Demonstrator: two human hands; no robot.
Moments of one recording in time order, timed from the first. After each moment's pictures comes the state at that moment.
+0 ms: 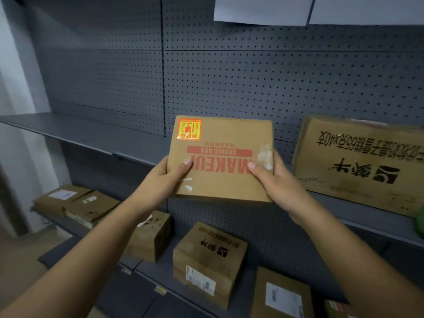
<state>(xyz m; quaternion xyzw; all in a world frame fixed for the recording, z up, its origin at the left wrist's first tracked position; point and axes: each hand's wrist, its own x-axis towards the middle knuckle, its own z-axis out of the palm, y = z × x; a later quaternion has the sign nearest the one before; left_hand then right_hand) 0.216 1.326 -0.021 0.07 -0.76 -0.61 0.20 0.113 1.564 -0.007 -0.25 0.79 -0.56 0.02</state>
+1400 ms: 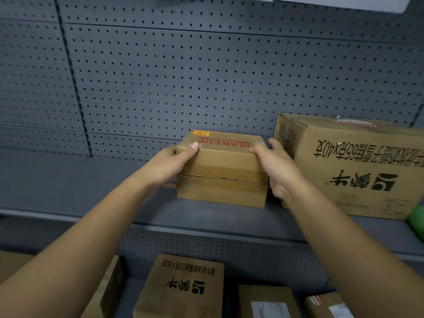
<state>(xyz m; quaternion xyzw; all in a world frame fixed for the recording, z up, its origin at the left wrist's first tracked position) -0.031 1.296 0.014 0.01 -0.82 -0.57 0.02 -0.060 1.534 0.019 0.07 0.75 -0.65 -0.07</state>
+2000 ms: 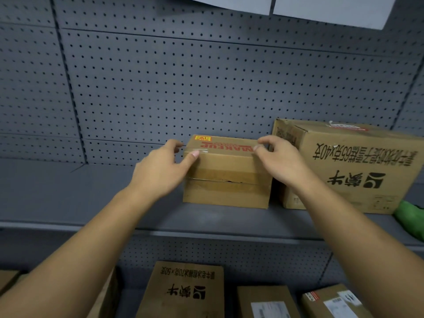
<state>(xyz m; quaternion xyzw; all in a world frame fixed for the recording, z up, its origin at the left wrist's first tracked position) -0.025 1.270 0.014 -0.04 -0.93 -0.30 0.20 -0.033 1.528 0.043 0.00 0.91 -0.36 -0.20</state>
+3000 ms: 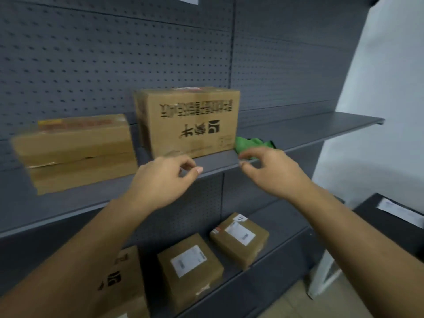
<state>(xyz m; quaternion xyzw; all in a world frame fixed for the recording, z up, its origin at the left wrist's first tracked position) 0.081 1.471 -0.015 -0.37 -0.90 -0.21 0.09 0.204 1.688 -0.003 0.15 0.95 -0.18 -0.21</state>
